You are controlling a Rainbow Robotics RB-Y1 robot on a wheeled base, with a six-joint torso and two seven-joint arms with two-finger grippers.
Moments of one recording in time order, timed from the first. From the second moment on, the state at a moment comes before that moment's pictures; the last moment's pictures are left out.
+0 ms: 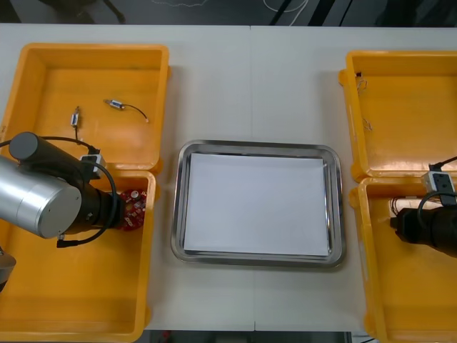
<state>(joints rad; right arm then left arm) 0.12 -0.66 -0.07 -1.95 -0.61 1.16 1.36 -0.12 0.50 -0.13 -2.10 0.39 1.65 -1.12</state>
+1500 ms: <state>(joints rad) 0.12 -0.69 -0.19 -2.10 -0.70 1.44 1.36 -0.12 0.51 -0.16 -2.11 0.41 1.68 -1.09</state>
